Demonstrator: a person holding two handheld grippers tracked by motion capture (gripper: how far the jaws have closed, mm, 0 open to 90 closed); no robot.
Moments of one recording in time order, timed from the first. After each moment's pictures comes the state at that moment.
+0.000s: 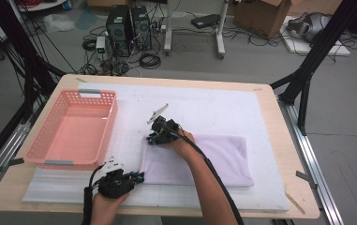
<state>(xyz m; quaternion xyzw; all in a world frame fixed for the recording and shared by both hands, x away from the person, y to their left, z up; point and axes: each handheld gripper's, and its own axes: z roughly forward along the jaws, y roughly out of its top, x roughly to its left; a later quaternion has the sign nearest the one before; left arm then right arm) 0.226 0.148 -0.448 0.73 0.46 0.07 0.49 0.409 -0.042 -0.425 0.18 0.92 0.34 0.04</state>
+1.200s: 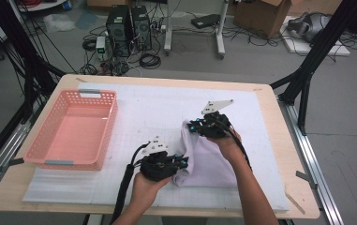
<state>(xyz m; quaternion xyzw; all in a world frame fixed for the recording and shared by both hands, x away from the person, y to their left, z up) 0.260 0.022 -0.391 0.76 0.36 0.03 0.55 0.384 -0.193 -0.372 0.25 0.86 0.43 0.12</state>
